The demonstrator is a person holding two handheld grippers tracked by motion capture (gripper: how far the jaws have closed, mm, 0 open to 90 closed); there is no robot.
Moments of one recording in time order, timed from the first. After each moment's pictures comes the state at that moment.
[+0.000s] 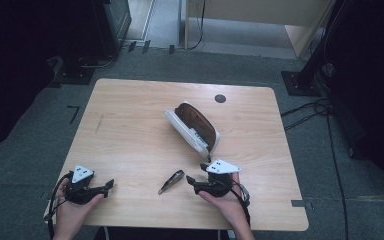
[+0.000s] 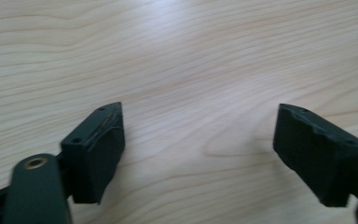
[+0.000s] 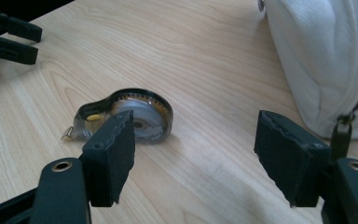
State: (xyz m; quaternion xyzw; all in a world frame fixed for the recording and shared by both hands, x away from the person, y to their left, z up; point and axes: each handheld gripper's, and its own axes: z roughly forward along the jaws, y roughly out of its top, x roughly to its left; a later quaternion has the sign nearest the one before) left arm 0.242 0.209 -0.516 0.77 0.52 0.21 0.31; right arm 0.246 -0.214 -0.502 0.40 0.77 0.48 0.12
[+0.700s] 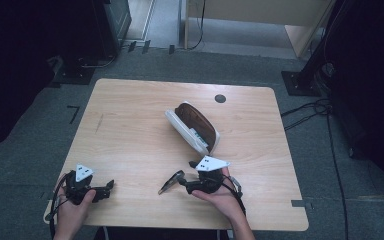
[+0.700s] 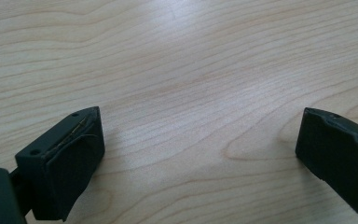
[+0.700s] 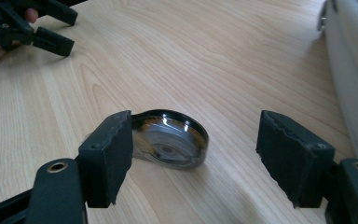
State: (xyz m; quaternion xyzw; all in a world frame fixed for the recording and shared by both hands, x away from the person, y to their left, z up) left arm 0.245 0.206 -0.519 0.77 0.52 0.21 0.30; right arm 0.262 -0.191 -0.502 0.32 0.81 0.49 0.10
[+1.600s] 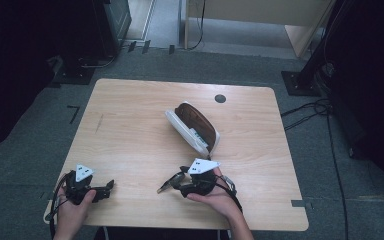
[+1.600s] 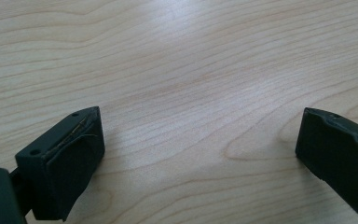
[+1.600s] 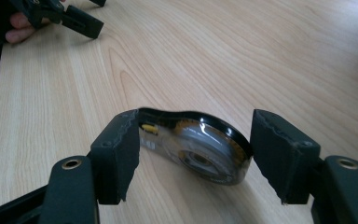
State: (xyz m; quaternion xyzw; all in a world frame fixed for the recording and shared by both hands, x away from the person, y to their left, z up) left arm 0.245 0.206 -0.519 0.77 0.52 0.21 0.30; right arm 0.261 -0.176 -0.510 0.28 0.83 0.48 0.07
